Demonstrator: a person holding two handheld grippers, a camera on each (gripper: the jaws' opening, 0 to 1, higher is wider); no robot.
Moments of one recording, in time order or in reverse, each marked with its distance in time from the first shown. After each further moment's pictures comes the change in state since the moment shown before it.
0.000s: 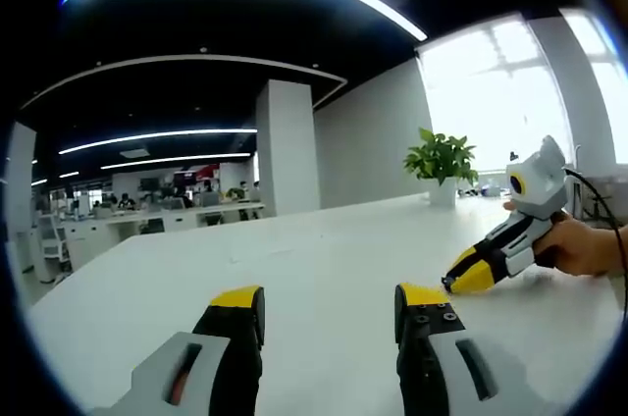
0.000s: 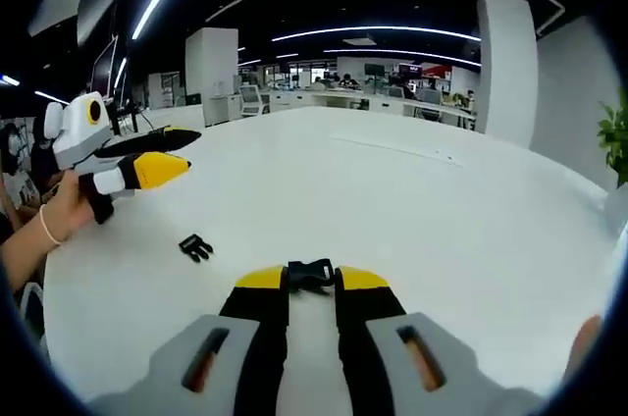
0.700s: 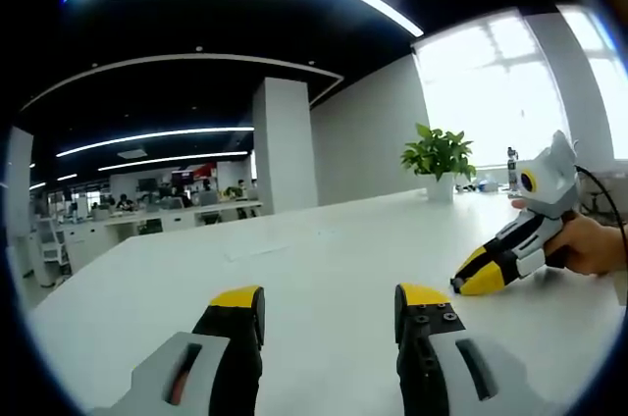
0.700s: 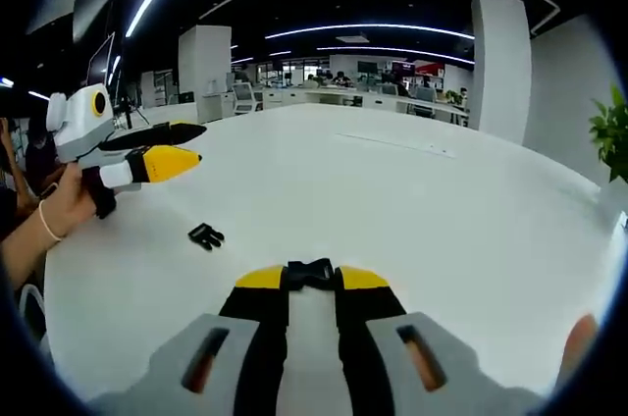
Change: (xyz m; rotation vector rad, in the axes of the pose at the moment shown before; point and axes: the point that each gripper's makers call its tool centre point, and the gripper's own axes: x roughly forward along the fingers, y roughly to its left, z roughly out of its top) left arm 0.001 -0.003 -0.002 0.016 0.014 -0.008; right arm -0.010 0.009 -0.005 0.005 0.001 -0.035
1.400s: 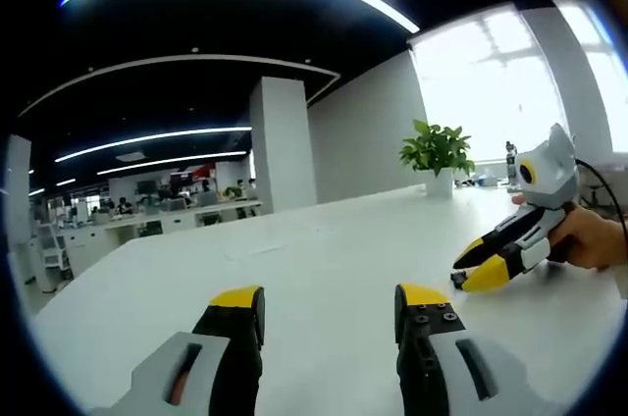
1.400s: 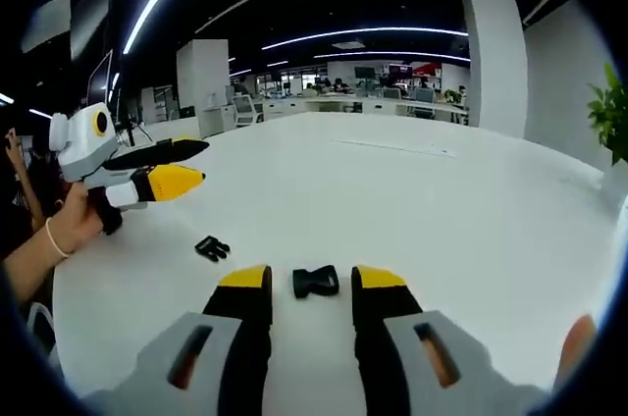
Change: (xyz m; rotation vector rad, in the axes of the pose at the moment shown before) left arm -0.002 -0.004 -0.004 0.025 0.013 -0.002; right arm -0.001 0.004 0.008 0.046 -0.047 0.020
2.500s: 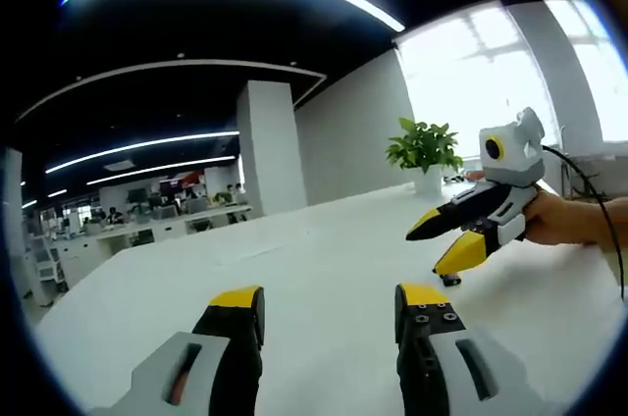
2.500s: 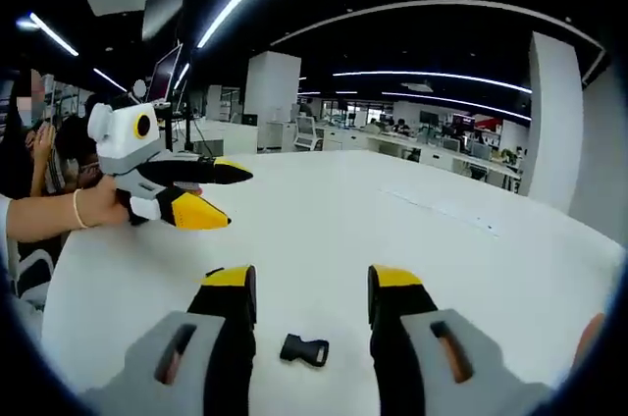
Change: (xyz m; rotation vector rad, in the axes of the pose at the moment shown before) left arm 0.003 -0.010 0.001 0.045 -0.006 -0.053; right arm 0.009 0.015 0.037 -0.228 -0.153 0.243
